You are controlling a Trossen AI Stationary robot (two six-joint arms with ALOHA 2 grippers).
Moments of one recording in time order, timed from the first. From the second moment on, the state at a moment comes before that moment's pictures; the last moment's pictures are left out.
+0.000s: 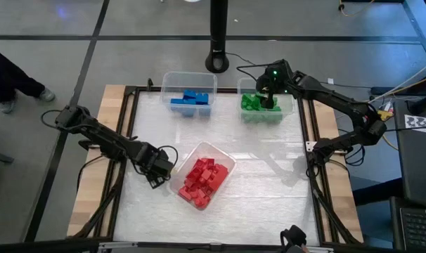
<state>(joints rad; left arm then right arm) -0.37 1.39 0.80 -1.02 0.03 -0.98 -0.75 1.38 1.13 -0.52 0.01 -0.77</state>
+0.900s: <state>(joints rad) -0.69 1.27 0.79 -0.99 -0.32 -1.01 -0.75 1.38 1.13 -0.52 -0.04 -0.77</state>
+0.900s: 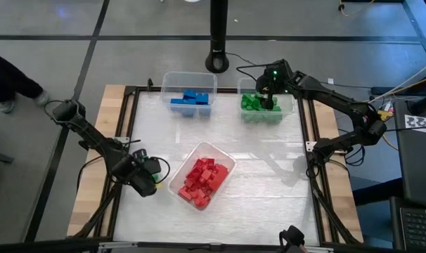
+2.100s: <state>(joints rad) -0.96 1.44 0.68 -0.94 -0.59 -1.02 -0.75 1.38 1.13 -0.52 -0.04 -0.77</state>
